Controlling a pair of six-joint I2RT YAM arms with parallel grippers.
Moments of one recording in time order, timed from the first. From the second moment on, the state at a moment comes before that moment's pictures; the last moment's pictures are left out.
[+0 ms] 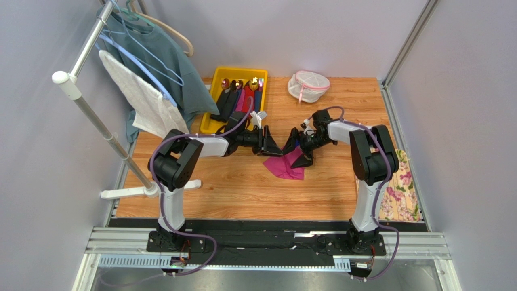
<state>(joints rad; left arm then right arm) -0.55 1.98 1.07 0.36 0.85 -0.80 0.23 2.00 1.21 -0.55 -0.84 0.57</state>
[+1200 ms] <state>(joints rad) -0.60 2.13 1.33 0.12 0.76 -0.72 0.23 2.04 1.22 -0.57 -0.80 0.58</state>
